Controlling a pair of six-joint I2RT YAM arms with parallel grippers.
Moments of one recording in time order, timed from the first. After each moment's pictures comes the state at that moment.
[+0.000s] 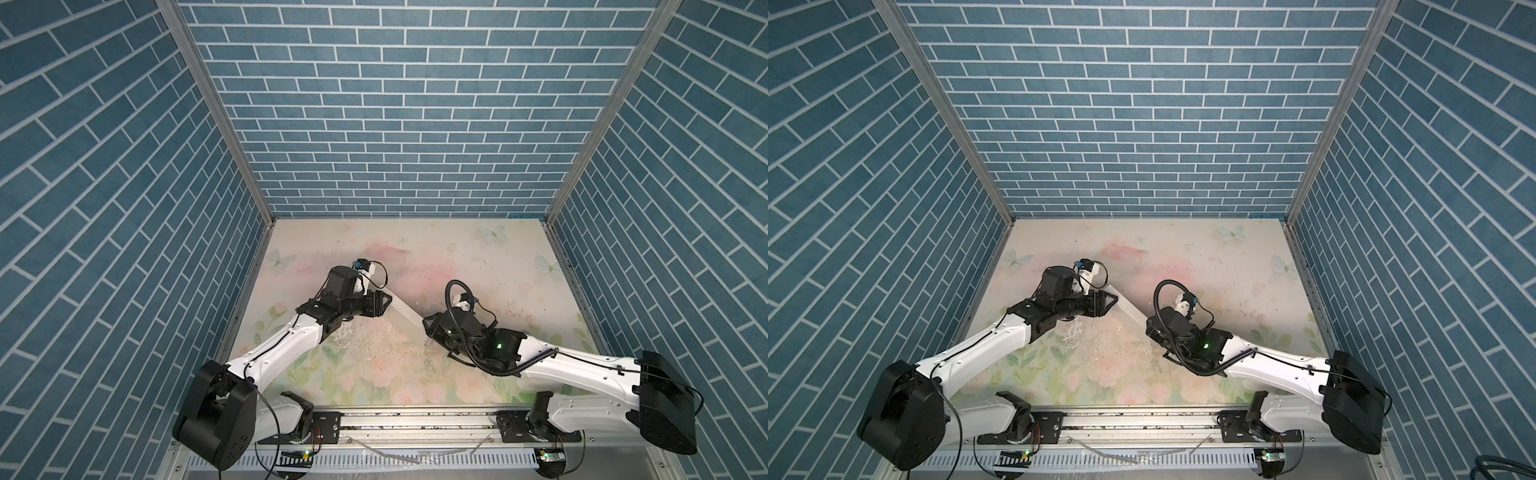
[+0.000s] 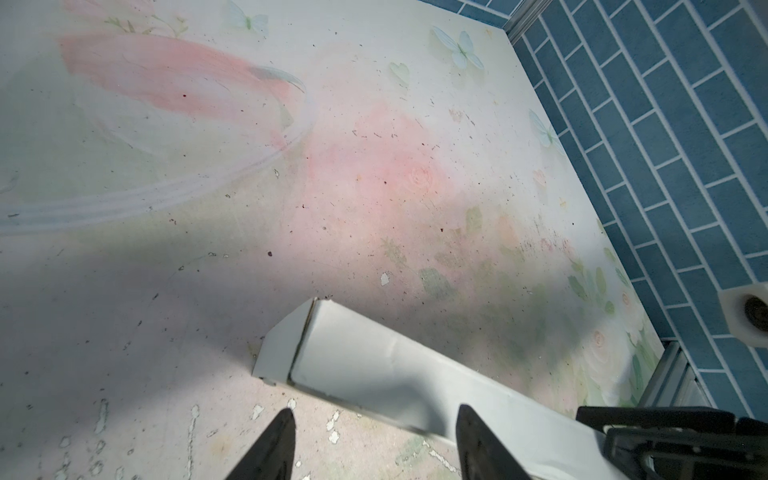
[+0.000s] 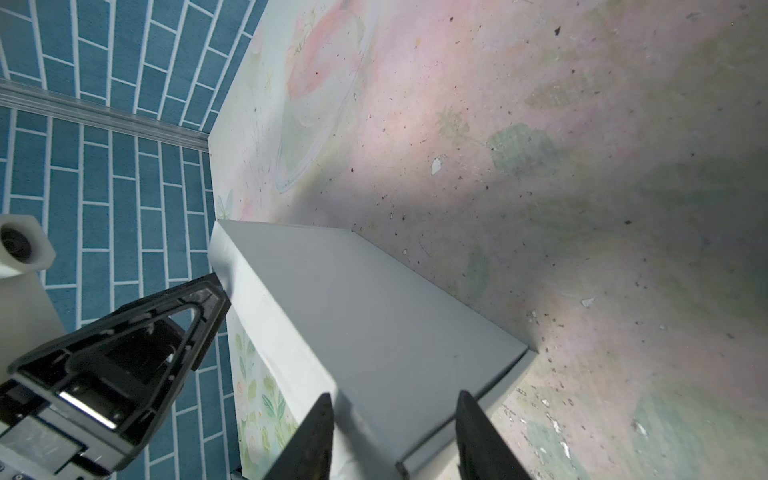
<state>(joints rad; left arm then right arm) -0.46 1.25 0.72 -0.15 0.33 -0.39 1.10 1.21 0.71 -0.23 0.28 1.38</state>
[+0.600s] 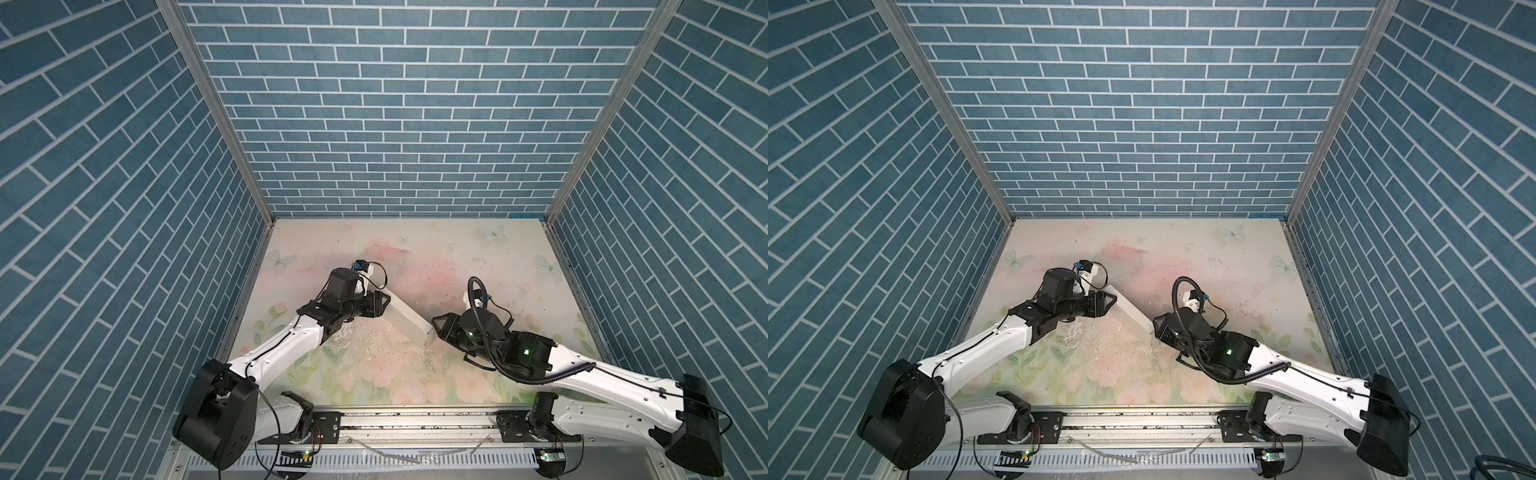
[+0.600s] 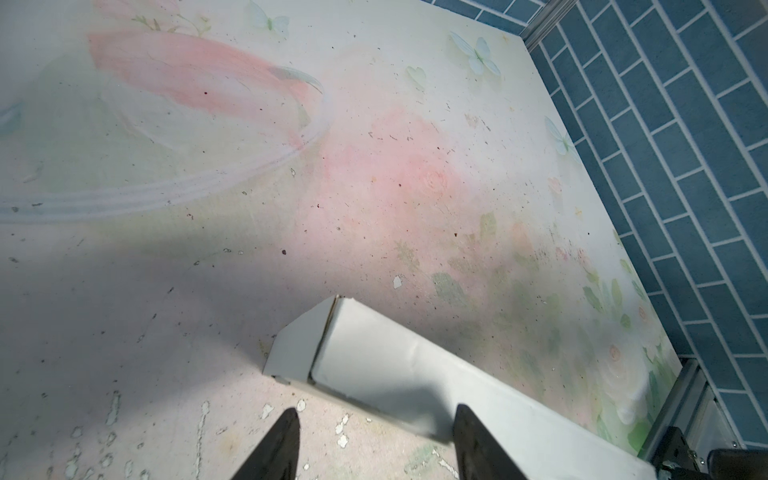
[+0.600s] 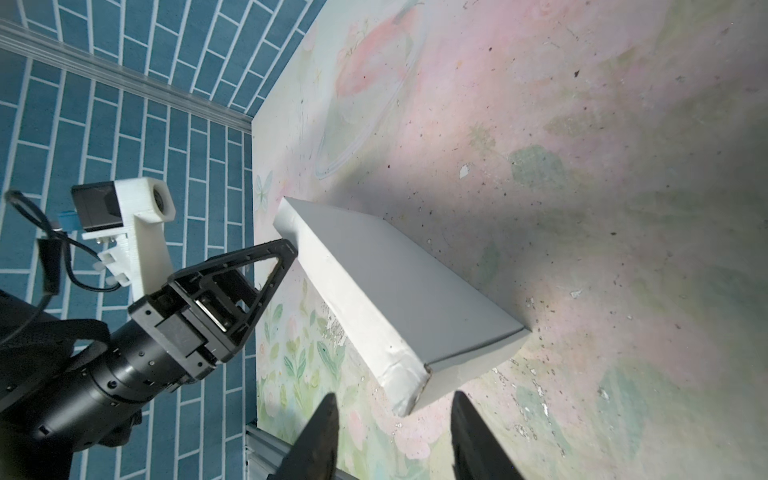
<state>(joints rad) -0.47 1.25 0.70 -0.13 0.28 -0.41 1.10 1.02 0.71 -0.33 0.24 1.28</state>
